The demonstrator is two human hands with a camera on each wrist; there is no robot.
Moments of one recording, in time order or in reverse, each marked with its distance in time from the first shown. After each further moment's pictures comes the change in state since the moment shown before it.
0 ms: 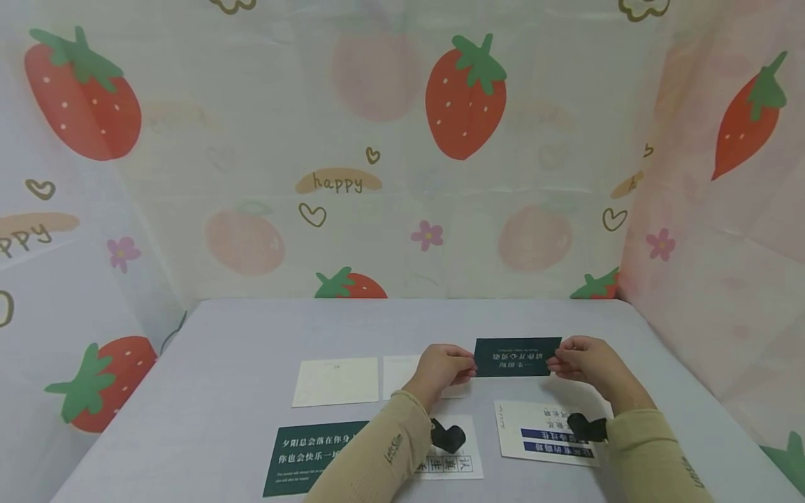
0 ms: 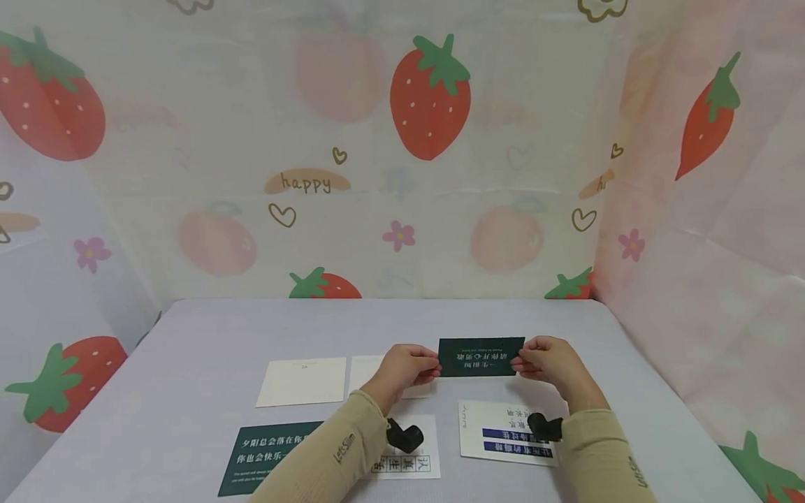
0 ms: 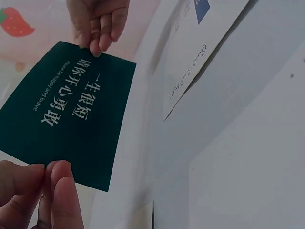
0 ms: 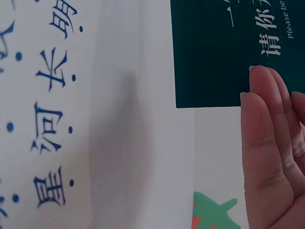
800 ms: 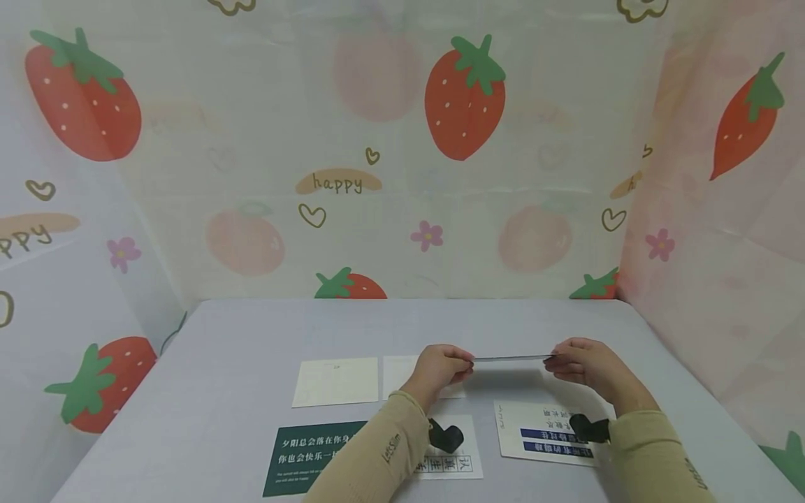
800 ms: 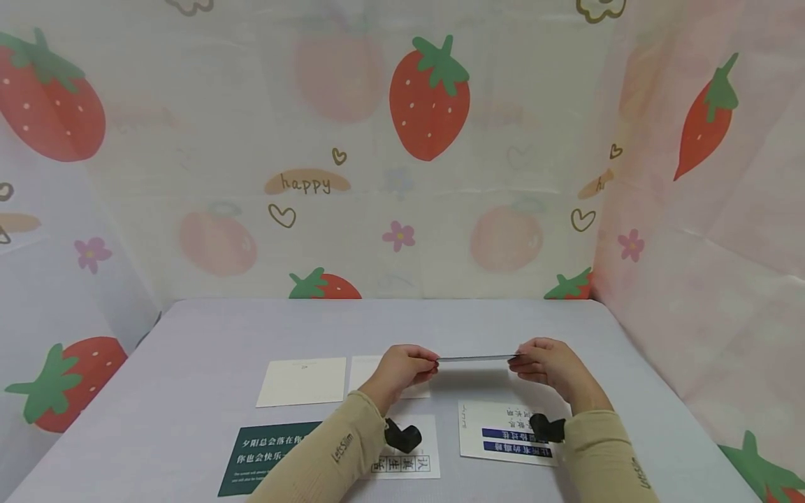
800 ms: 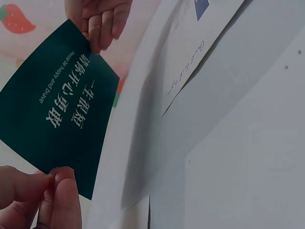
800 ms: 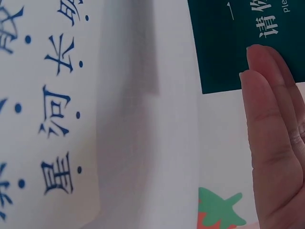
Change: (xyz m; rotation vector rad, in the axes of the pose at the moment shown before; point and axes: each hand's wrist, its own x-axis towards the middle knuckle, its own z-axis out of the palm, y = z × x) left_hand 0.002 -0.002 -0.002 -0.002 0.006 0.032; right_hand -0.004 0.000 -0.006 0.136 -0.117 -0.020
